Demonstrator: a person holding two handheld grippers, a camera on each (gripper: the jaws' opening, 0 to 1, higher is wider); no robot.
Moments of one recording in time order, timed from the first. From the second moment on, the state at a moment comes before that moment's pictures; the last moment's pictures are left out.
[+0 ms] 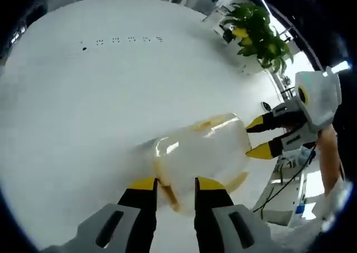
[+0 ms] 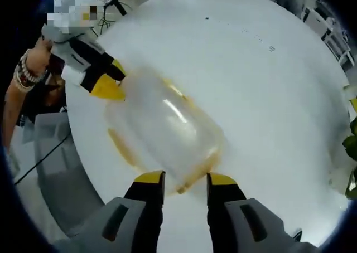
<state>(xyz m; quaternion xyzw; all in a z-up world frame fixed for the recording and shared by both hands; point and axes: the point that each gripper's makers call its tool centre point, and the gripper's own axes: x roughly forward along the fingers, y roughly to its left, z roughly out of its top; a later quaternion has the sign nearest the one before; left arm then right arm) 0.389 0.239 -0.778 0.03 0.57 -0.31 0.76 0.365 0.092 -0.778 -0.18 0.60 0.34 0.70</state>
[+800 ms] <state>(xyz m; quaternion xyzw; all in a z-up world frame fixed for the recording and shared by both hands) 0.391 0.226 -0.751 0.16 0.42 -0.39 0.80 0.356 0.118 -0.761 -0.28 0.53 0.40 0.69</state>
